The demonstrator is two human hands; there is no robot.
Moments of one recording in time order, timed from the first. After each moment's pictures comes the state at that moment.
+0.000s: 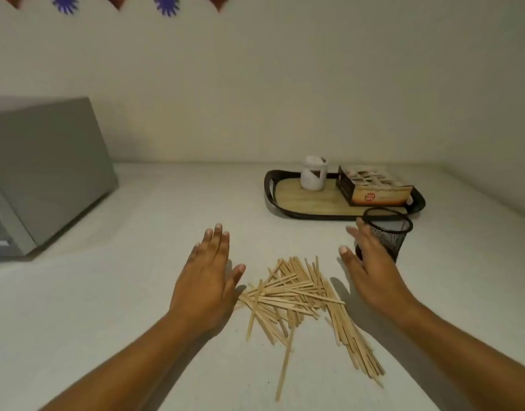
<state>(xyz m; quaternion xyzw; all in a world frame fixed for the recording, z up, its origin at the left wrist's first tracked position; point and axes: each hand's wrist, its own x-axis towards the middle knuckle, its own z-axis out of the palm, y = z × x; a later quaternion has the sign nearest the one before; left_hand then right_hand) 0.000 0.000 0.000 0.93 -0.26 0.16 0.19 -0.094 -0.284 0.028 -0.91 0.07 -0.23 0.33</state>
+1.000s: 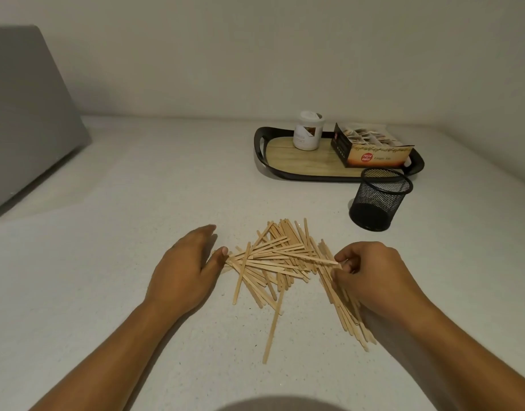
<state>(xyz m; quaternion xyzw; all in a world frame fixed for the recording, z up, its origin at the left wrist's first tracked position) -0.014 0.006 -0.017 0.93 -0.21 0.07 0.28 -0.131 -0.272 0.012 -0.94 0.20 -0.08 0.27</state>
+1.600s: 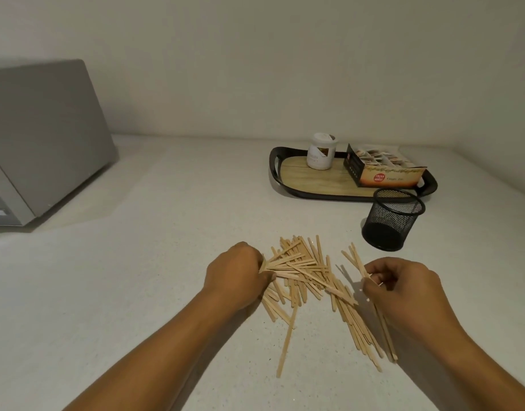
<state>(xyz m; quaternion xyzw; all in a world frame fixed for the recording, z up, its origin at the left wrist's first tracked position) -0.020 -0.047 0.016 0.96 -0.21 -0.01 0.17 -0.149 -0.273 0.020 -0.89 0.21 -0.19 0.35</state>
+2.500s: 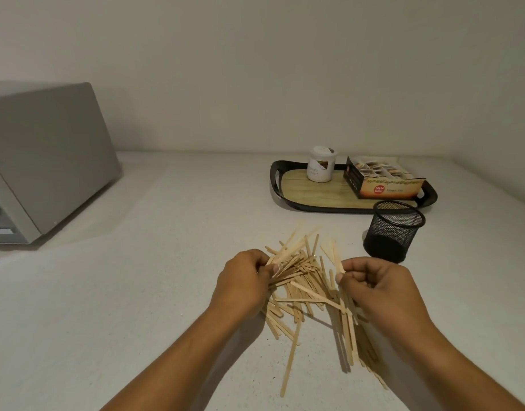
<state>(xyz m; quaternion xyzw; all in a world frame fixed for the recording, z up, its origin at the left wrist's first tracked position) -0.033 -0.054 0.037 0.87 -0.13 -0.05 0.47 -0.137 -0.233 0.050 -0.77 0.16 -0.18 0.59</state>
